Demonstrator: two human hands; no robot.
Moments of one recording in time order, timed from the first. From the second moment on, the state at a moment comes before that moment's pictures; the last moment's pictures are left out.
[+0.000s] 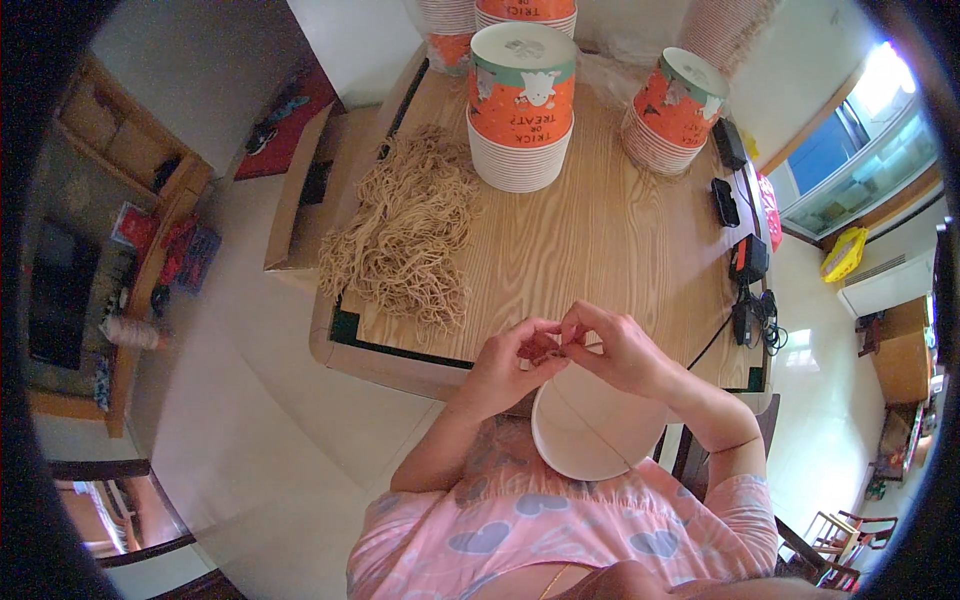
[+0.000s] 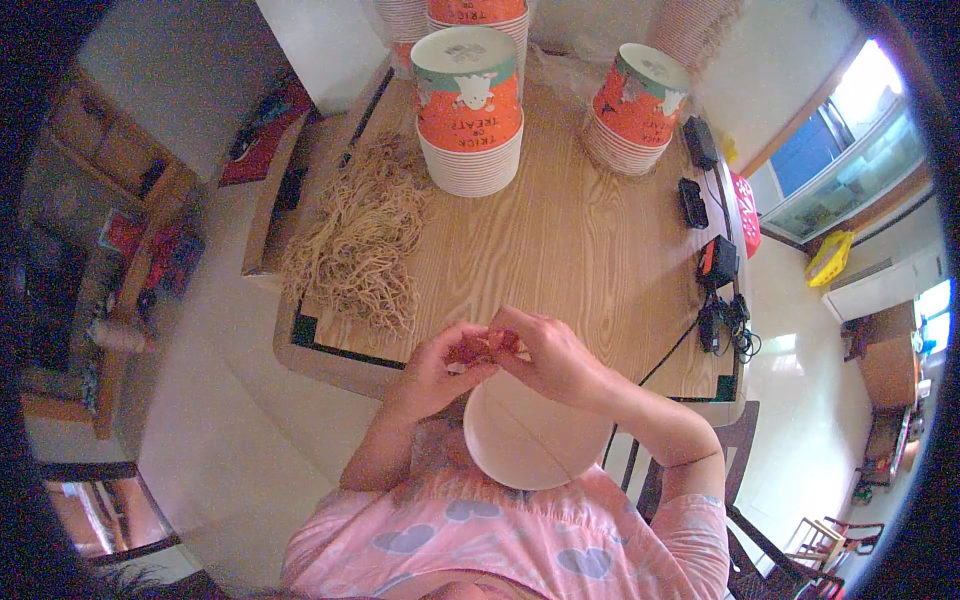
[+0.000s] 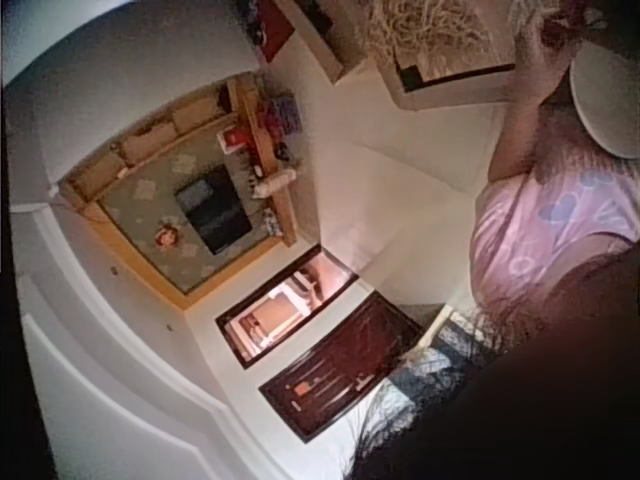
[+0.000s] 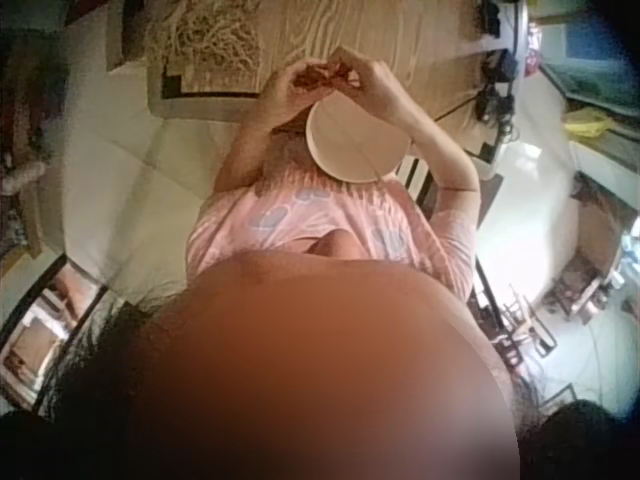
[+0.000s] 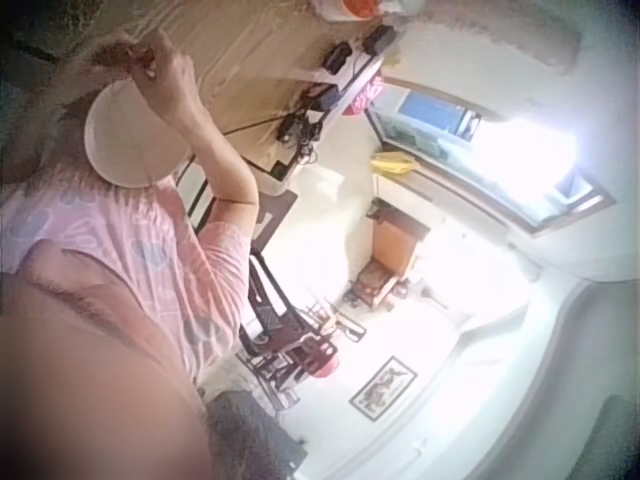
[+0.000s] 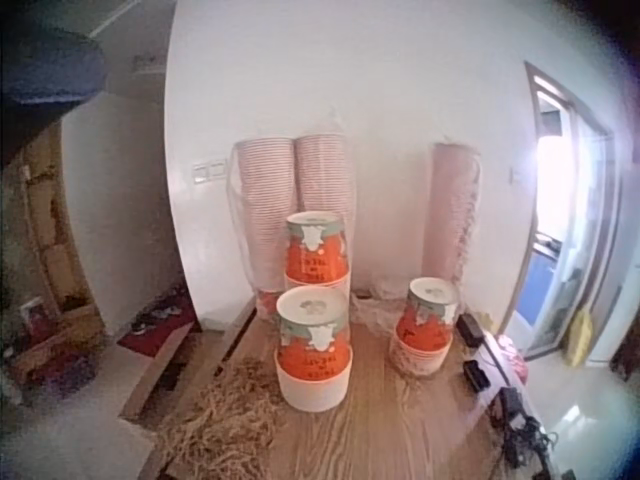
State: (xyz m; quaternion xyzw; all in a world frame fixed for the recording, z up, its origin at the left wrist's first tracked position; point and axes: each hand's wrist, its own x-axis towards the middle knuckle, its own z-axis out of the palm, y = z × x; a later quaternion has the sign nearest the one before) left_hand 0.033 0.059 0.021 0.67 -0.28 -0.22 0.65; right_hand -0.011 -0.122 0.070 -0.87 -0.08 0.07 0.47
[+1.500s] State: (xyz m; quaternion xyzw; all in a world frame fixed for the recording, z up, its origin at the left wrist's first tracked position) left_hand 0.031 0.066 0.012 0.65 -0.16 -0.27 0.69; right_hand -0.013 -0.124 0.070 -0.90 -0.16 -0.01 0.39
